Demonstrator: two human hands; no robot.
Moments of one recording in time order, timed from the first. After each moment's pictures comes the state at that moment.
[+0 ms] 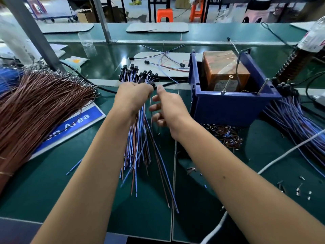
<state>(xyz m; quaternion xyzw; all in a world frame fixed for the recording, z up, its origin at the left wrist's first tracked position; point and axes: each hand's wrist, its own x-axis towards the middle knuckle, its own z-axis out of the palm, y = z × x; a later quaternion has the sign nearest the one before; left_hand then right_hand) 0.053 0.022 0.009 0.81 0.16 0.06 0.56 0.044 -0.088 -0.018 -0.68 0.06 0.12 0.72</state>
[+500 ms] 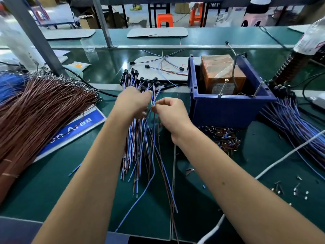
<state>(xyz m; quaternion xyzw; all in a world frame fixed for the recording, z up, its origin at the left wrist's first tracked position) 0.071 0.032 -0.002 0.86 0.16 0.00 0.49 0.035 -0.093 -0.023 -0.74 0.04 0.06 0.67</state>
